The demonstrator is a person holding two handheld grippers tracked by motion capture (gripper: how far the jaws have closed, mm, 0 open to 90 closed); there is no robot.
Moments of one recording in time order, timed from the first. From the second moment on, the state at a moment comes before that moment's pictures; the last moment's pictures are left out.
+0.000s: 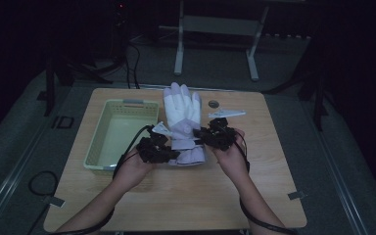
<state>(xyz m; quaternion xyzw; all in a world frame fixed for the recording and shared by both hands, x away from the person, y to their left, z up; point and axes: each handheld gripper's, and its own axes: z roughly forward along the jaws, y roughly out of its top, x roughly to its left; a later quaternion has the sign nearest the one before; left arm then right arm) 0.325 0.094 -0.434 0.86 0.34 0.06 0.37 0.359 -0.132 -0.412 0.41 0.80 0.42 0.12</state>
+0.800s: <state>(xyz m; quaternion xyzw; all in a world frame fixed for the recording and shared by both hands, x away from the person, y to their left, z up) 0.325 0.211 -0.424 0.87 0.36 0.06 0.32 0.373 -0.012 -0.416 0.37 0.81 0.45 0.08</state>
